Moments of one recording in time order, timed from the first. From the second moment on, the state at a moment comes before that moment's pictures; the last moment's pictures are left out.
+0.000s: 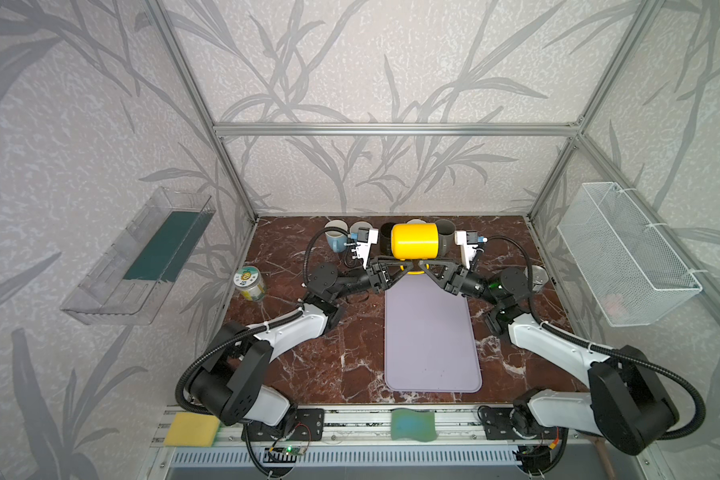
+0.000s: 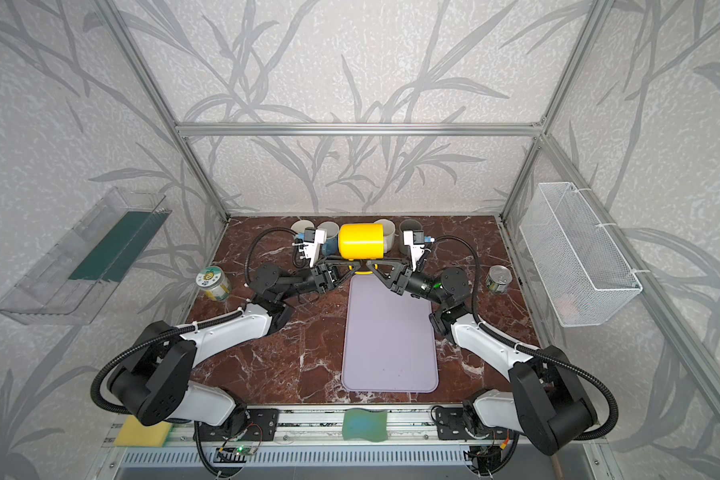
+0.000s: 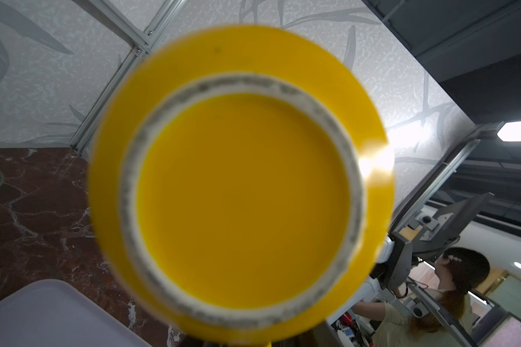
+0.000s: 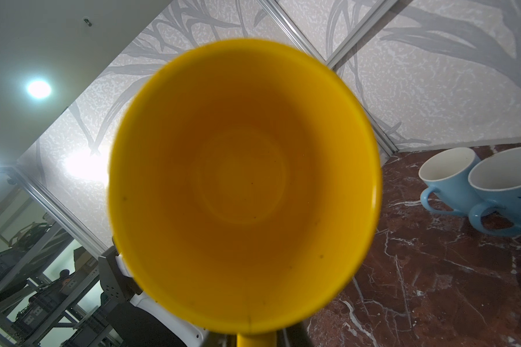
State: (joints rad) left arm -0.54 1.47 0.74 1.14 0.80 -1.01; right arm 0.44 1.30 0.62 1.04 -0.76 1.04
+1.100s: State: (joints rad) left arm -0.54 1.25 0.76 0.52 0.66 -0.69; right arm 0.44 1.19 0.62 0.83 -0.71 0.97
